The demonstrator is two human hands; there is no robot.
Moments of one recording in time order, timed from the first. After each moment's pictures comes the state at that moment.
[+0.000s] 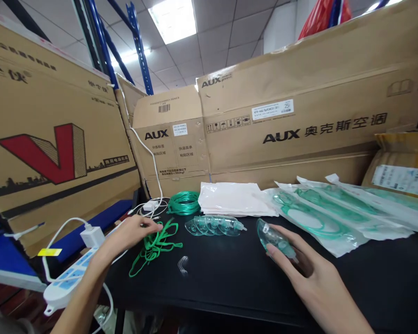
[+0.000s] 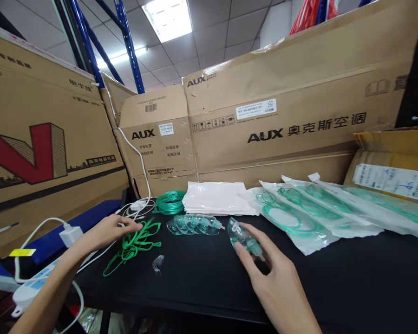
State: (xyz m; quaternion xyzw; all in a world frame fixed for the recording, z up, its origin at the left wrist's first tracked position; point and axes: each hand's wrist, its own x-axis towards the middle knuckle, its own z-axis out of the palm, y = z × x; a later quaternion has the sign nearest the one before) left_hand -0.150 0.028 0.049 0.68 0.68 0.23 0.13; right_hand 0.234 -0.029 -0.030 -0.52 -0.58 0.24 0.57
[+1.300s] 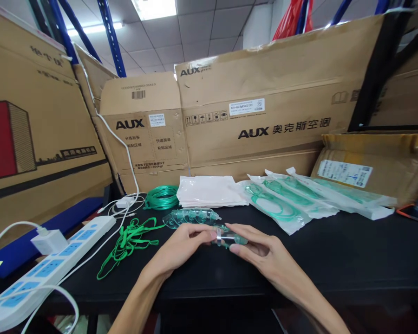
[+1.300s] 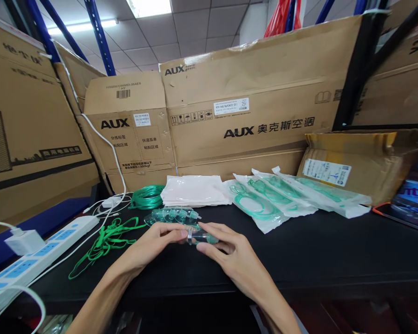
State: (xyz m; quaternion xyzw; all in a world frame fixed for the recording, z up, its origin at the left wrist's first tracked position) left_hand 0.022 0.002 0.015 0.71 0.36 0.32 0.50; right_hand 0.237 -0.038 -0.019 -0.41 -0.64 0.41 0.50
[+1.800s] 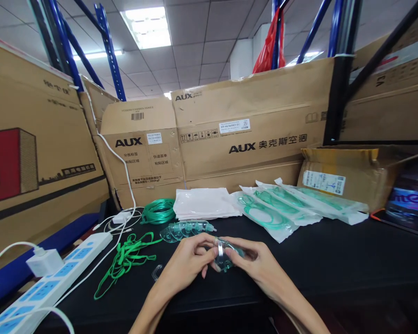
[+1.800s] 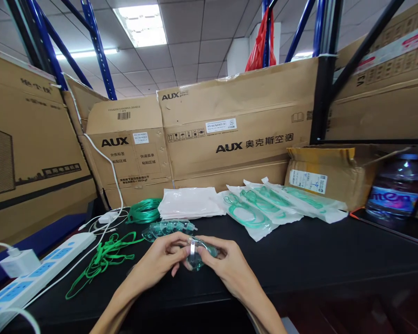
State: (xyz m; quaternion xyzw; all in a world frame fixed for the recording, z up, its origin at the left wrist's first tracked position) left_hand 0.034 0.001 -0.003 0.75 0.31 0.34 0.47; right_hand 0.233 -0.040 -0.012 -0.41 -0.64 0.39 0.52
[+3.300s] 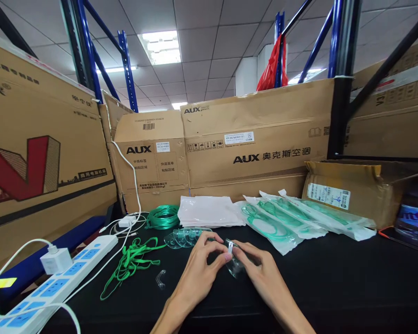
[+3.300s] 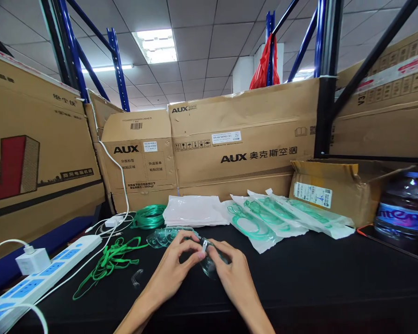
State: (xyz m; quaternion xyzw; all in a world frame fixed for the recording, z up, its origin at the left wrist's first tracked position) left_hand 0.056 -0.007 -0.010 0.79 0.32 0.45 0.29; right_hand 0.233 -0.034 -0.020 -0.48 -0.65 0.23 0.54
